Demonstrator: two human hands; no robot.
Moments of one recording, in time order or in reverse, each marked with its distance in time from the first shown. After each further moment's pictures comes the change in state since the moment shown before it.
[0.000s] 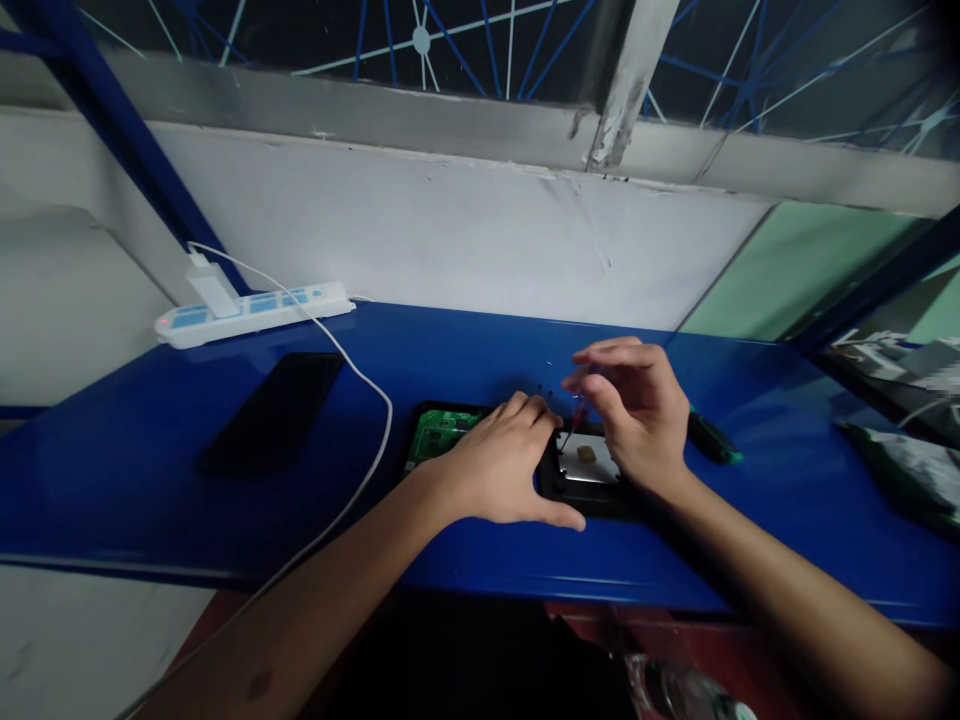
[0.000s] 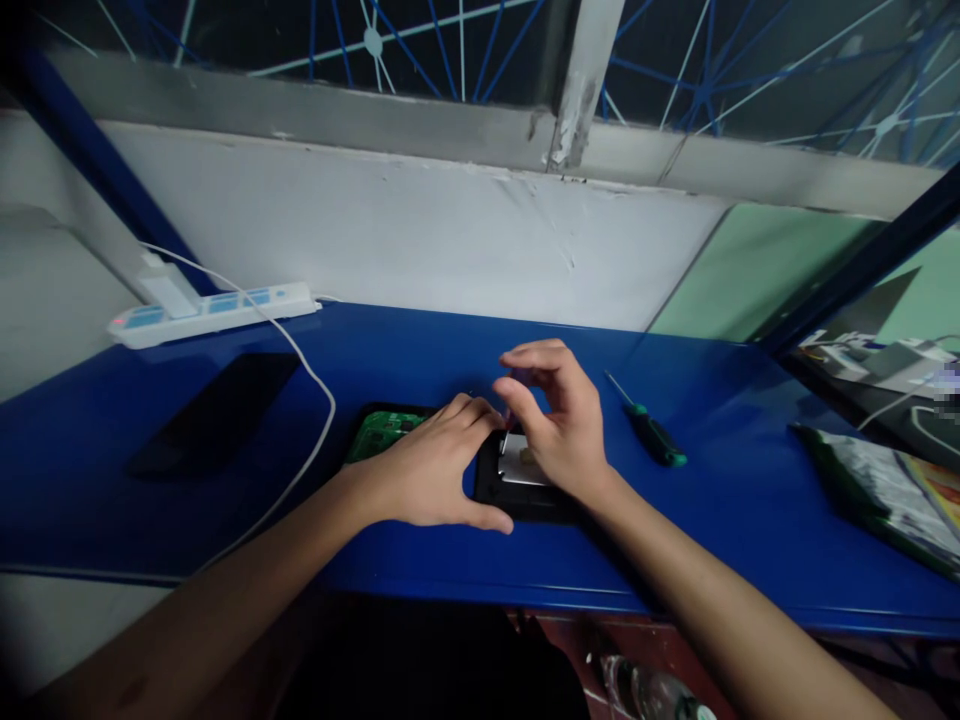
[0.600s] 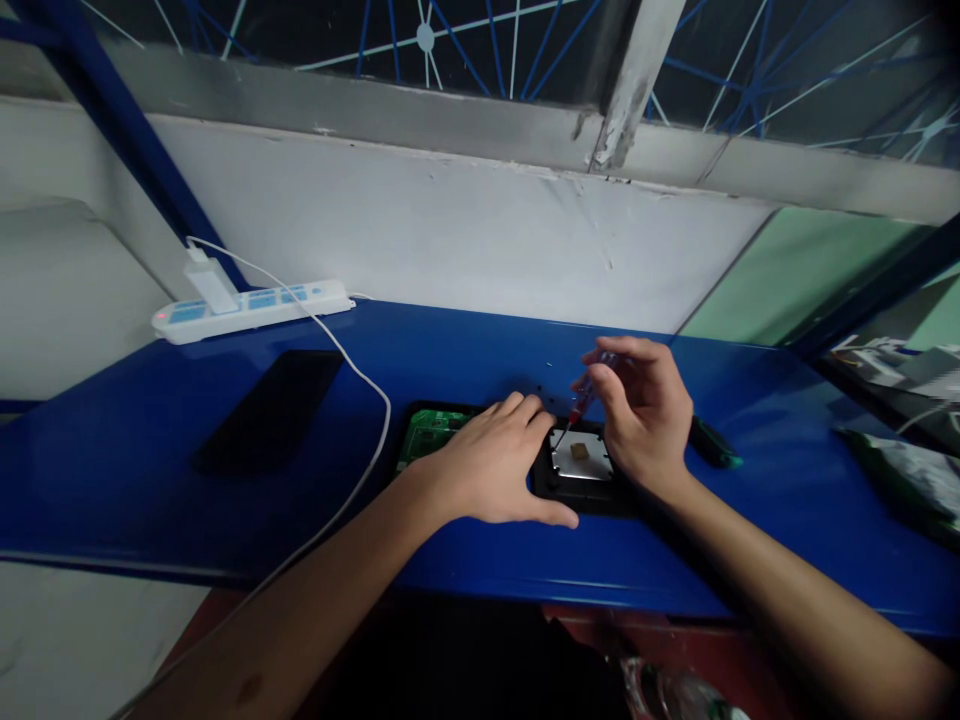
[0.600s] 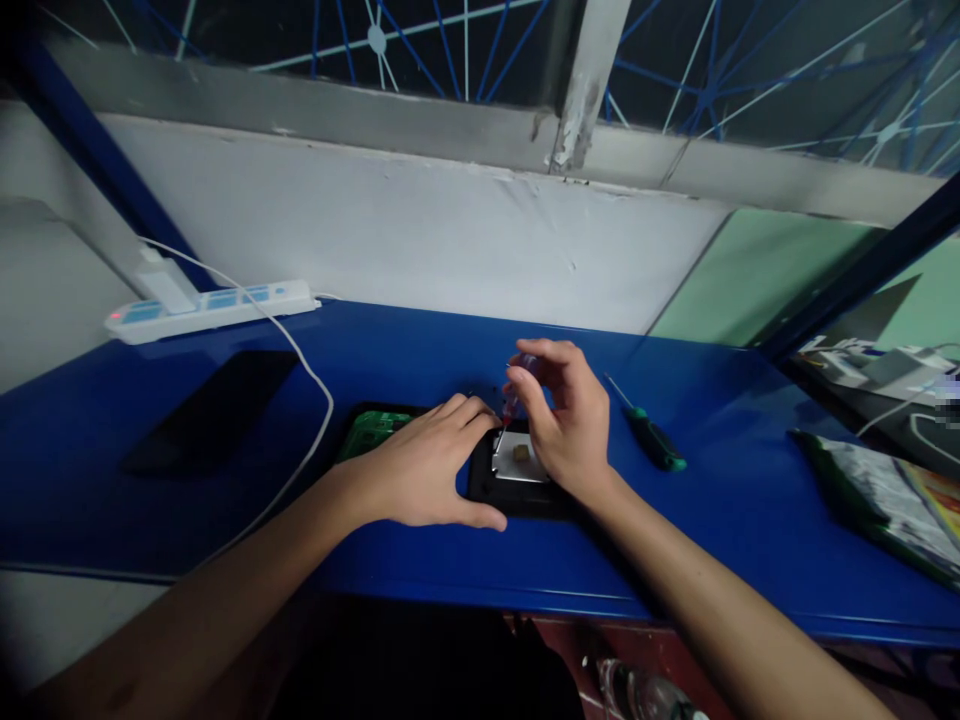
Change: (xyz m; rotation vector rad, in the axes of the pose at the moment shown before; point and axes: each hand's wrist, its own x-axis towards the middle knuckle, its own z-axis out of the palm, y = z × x) left_hand -0.002 -0.001 -0.004 0.094 -0.018 -0.014; right_hand 0.000 0.004 -0.001 -0.184 0.099 0.031
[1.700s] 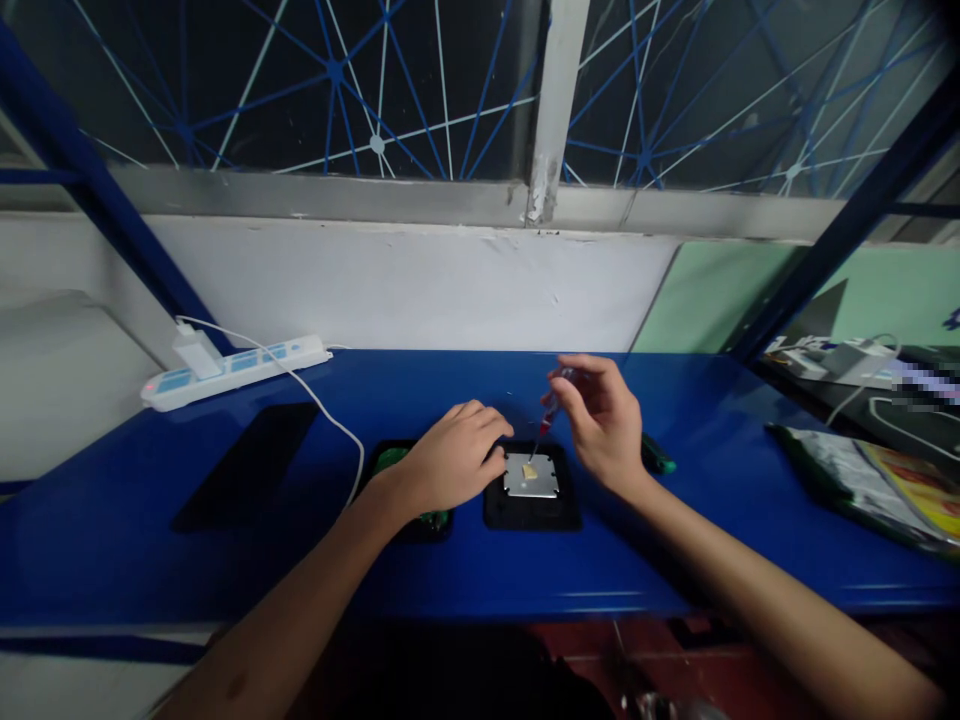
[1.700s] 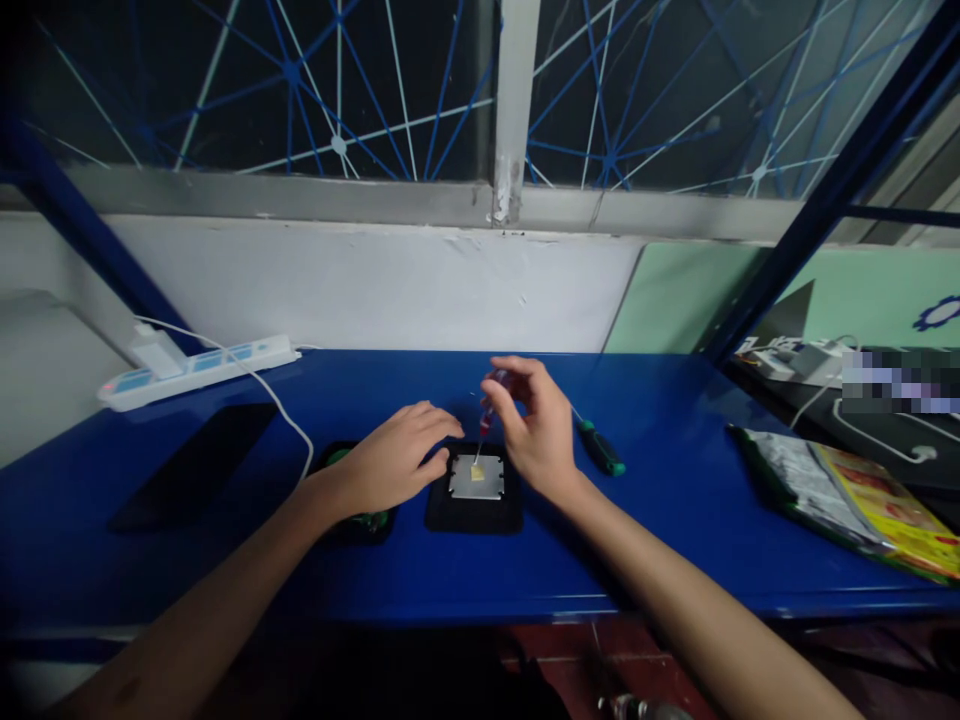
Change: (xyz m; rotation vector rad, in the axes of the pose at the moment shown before) left_hand 0.021 -0.007 -0.023 0.128 0.029 0.033; right_hand 0.013 0.000 -0.026 0.057 0.046 0.105
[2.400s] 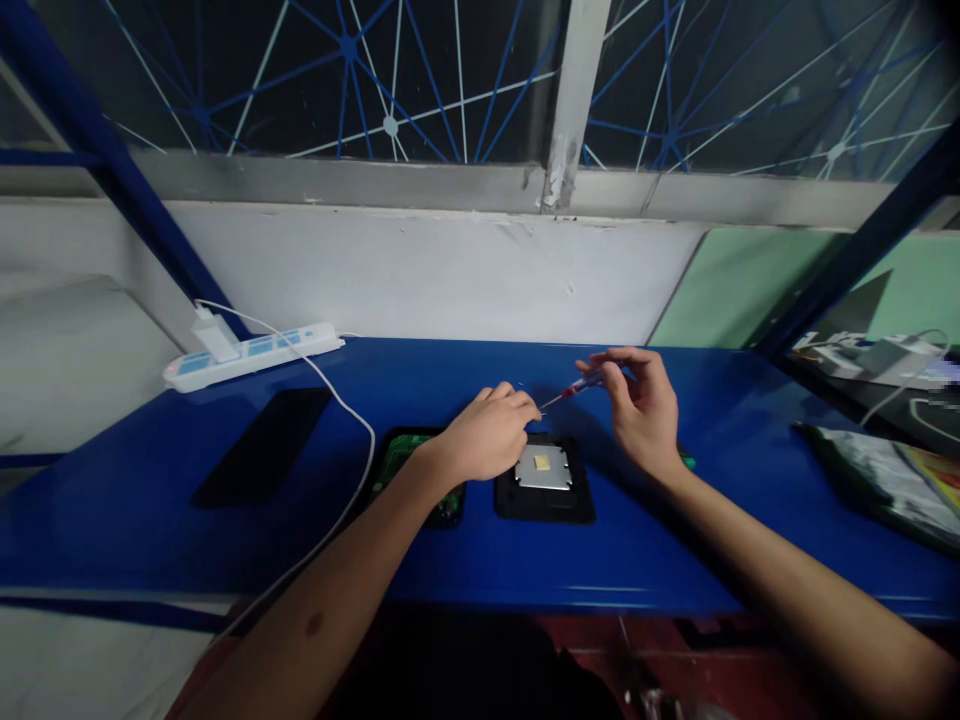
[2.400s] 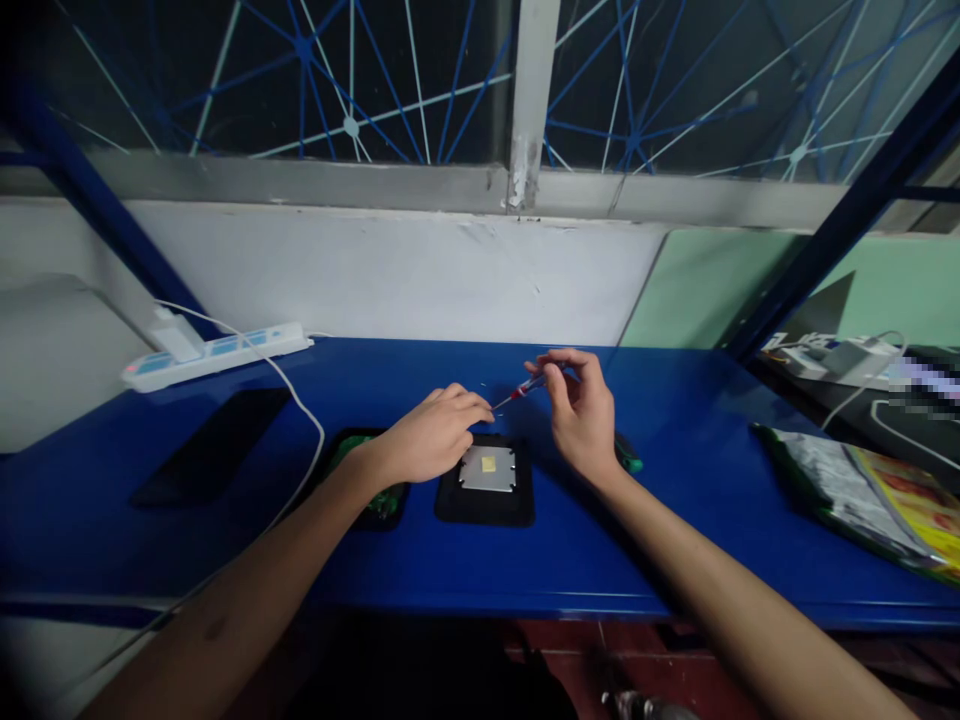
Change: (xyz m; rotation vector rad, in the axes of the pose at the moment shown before) left_hand 0.026 0.006 0.006 0.003 -0.116 -0.015; right_hand 0.004 0.035 -0.026 0.007 0.097 0.034
